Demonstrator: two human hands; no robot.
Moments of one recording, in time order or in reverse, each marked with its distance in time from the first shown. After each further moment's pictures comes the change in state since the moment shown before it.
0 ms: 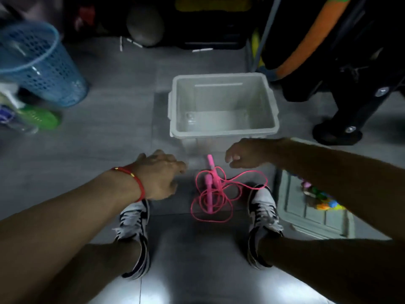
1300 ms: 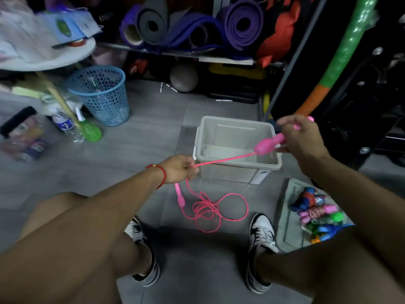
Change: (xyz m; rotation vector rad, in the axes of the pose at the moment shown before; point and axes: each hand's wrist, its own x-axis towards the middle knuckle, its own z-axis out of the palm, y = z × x) left_hand -0.031 -0.035 0.014 -0.872 0.371 0.035; right_hand -0.151 -0.076 -0.092 1.002 1.066 0.164
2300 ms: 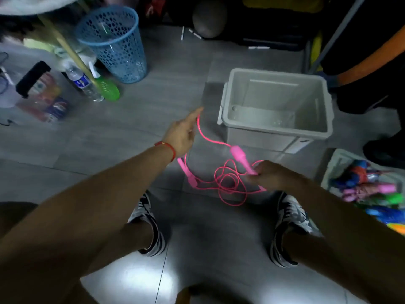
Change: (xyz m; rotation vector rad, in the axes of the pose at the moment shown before) left_hand 0.048 -0.110 0.005 0.185 0.347 0.020; right_hand -0.031 0.156 0.133 -0.774 -0.952 0.124
